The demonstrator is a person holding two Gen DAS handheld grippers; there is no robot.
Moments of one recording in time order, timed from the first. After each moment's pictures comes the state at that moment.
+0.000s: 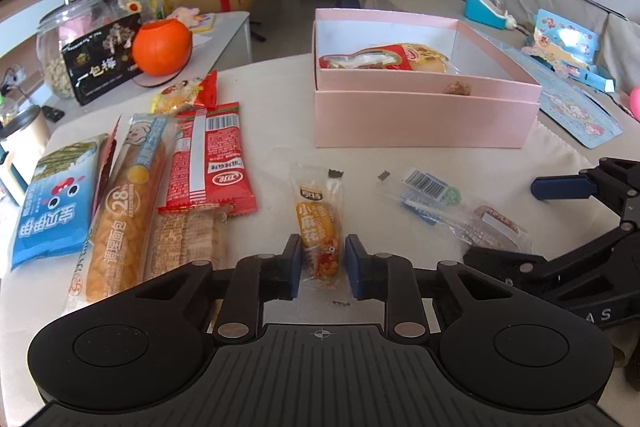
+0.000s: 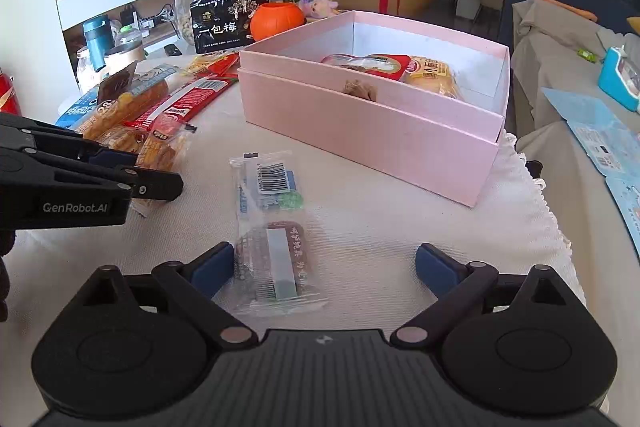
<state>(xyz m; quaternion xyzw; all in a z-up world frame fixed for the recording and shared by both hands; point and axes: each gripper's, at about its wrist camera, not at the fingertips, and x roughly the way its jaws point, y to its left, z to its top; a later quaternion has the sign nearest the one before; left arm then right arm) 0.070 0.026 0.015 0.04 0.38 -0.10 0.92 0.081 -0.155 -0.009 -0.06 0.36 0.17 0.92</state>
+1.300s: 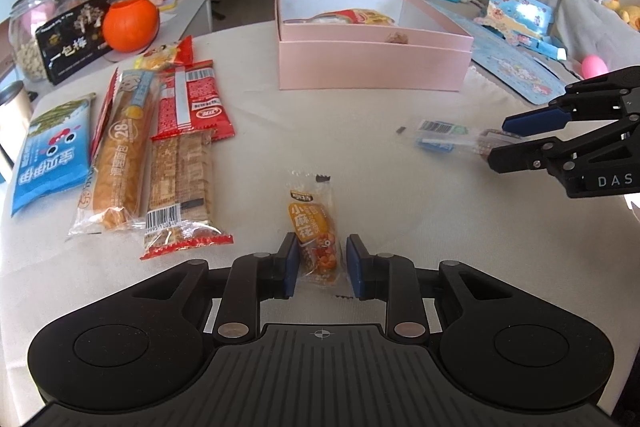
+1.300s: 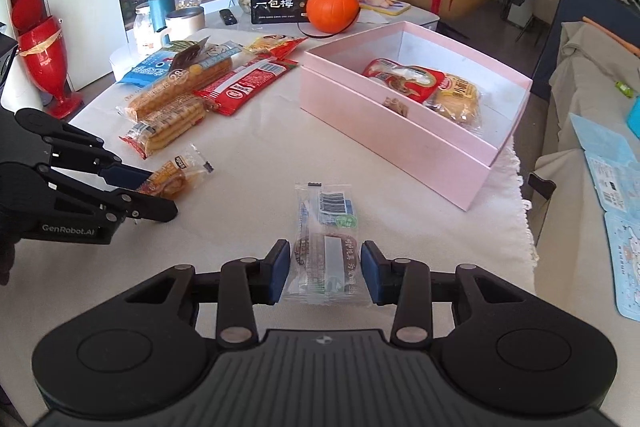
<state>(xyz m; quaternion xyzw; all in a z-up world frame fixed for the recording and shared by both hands) 0.018 0.041 0.019 0.04 0.41 -0.16 0.90 0.042 -0.168 0.043 -0.13 0.39 0.23 0.88</state>
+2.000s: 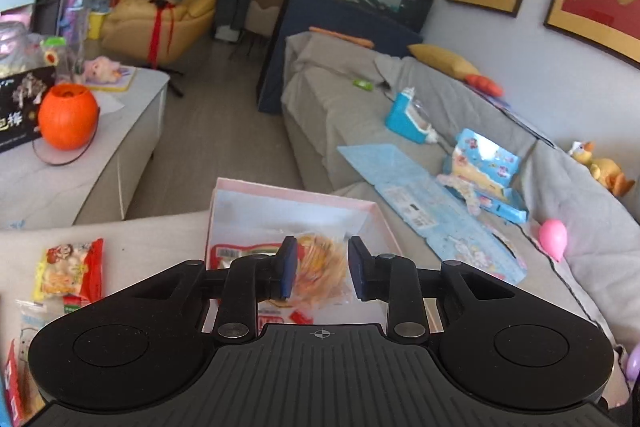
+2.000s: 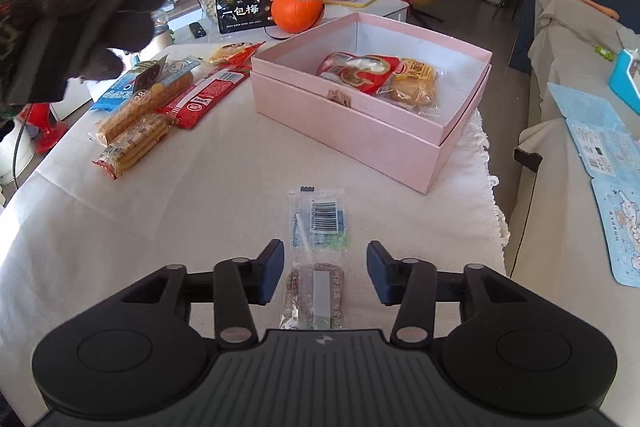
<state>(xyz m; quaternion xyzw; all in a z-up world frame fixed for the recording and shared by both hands) 0.190 -0.001 0.113 -0.10 0.29 -0.22 0.92 0.061 -0.195 0.041 -0.08 0.40 0.21 0.89</state>
